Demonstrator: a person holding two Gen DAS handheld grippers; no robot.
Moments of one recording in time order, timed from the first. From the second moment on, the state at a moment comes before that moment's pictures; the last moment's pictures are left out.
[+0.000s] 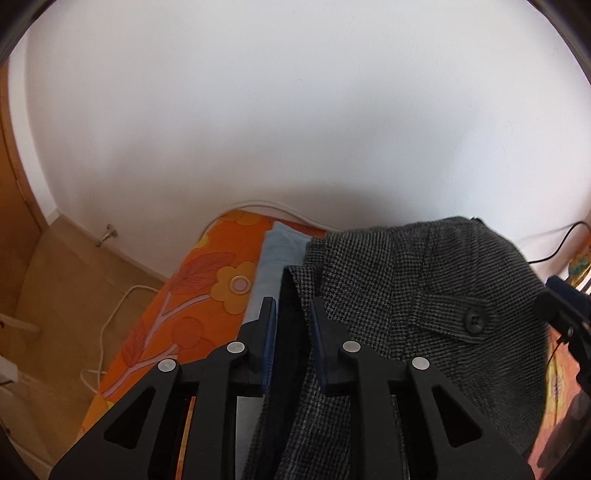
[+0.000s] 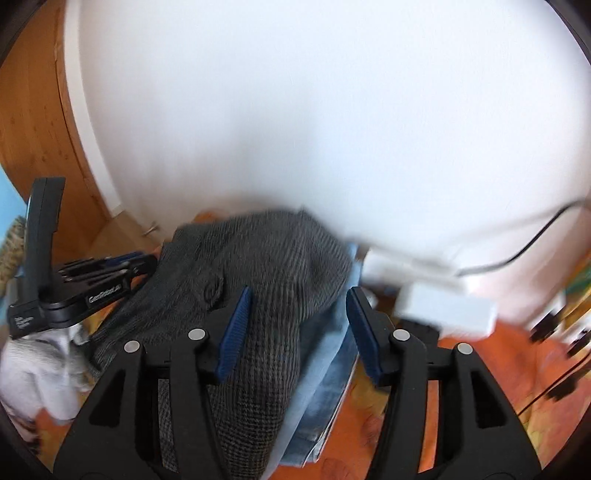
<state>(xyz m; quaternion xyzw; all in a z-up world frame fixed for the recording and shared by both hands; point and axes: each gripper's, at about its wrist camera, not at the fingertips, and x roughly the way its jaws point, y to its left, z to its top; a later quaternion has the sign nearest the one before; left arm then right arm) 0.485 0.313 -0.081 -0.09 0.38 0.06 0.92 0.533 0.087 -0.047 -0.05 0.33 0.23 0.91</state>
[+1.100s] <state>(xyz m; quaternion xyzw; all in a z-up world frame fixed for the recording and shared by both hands) 0.381 0.247 -0.078 -0.08 0.41 -0.06 0.91 0.542 0.095 -0.049 -0.09 0.37 0.19 0.91</state>
